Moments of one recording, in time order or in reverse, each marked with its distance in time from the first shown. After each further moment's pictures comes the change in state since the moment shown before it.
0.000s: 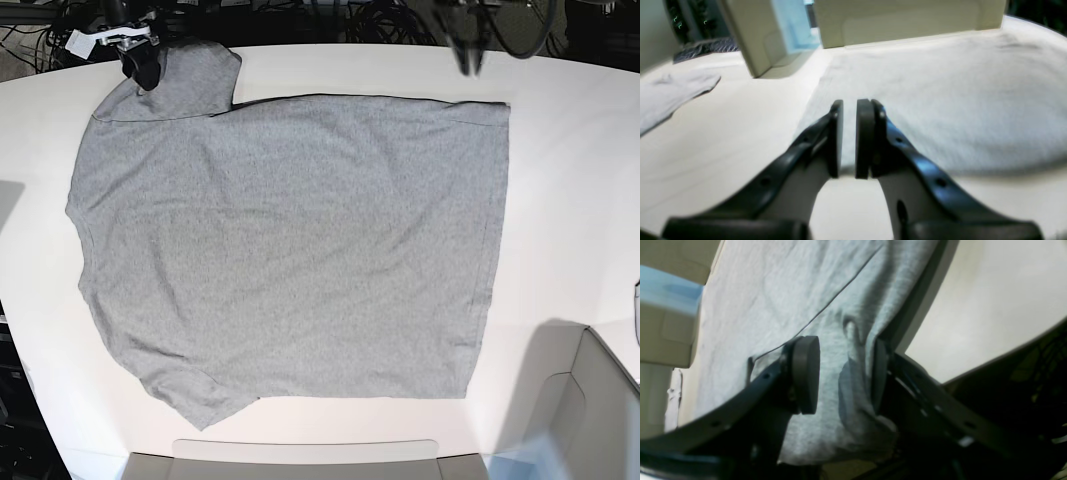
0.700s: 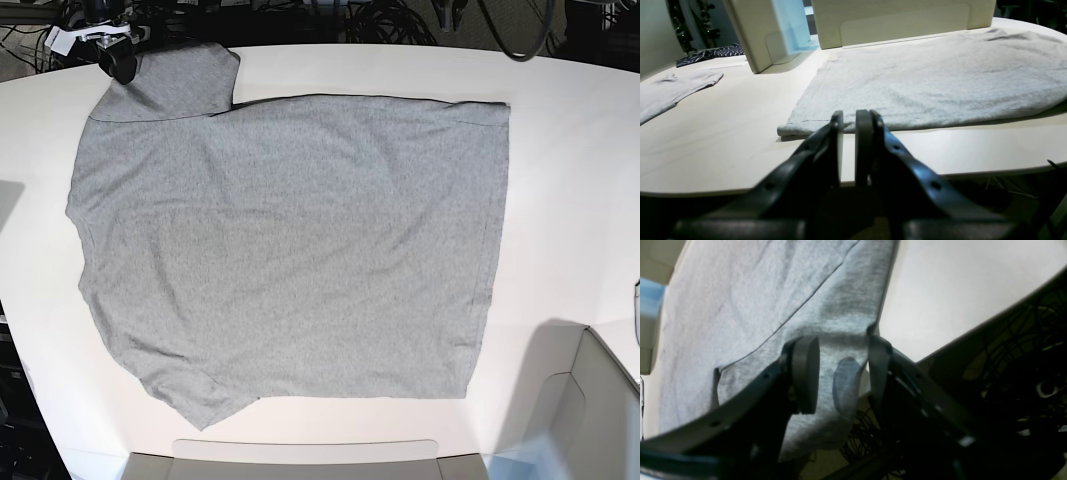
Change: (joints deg) left arm -3.5 1.2 -0.8 -25.7 7.7 0.3 -21.5; right arm -4.9 -0.3 9.9 1.7 -0.7 -2.1 -4.2
